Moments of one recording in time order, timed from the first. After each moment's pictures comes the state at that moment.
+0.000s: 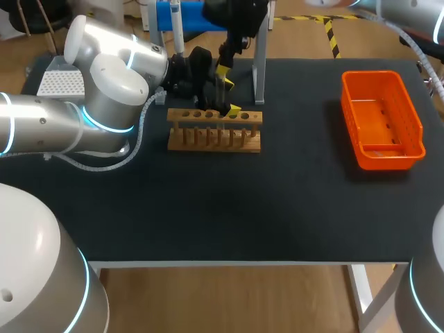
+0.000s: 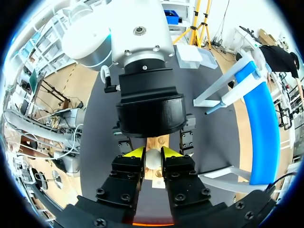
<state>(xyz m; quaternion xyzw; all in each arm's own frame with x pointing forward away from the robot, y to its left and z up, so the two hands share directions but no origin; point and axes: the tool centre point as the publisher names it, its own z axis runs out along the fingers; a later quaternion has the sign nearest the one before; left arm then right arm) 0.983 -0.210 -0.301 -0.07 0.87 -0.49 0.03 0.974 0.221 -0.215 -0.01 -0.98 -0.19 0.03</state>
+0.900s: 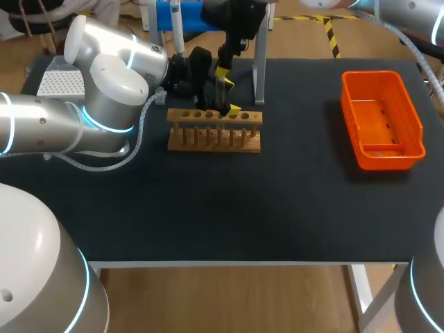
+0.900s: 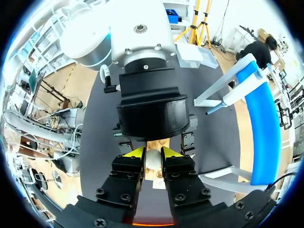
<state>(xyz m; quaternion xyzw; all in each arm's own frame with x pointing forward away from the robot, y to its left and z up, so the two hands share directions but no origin) 0.983 -0.210 -0.301 -0.07 0.87 -0.49 0.03 0.972 0.223 -0.215 -0.01 -0.98 -0.19 0.03</state>
